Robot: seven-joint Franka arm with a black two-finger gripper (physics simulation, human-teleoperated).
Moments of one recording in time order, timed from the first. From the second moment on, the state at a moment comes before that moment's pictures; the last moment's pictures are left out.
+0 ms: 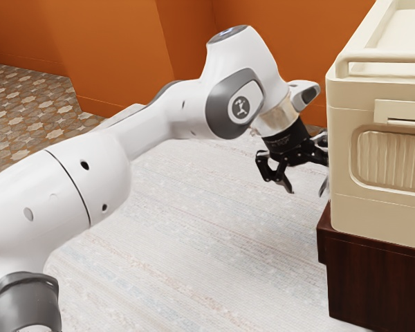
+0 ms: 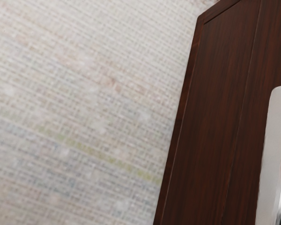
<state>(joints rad) -0.25 0.54 0.14 -1.10 -0.33 1.86 -0.51</state>
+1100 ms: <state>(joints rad) -0.22 0.49 0.32 -1.10 -0.33 1.59 -0.35</state>
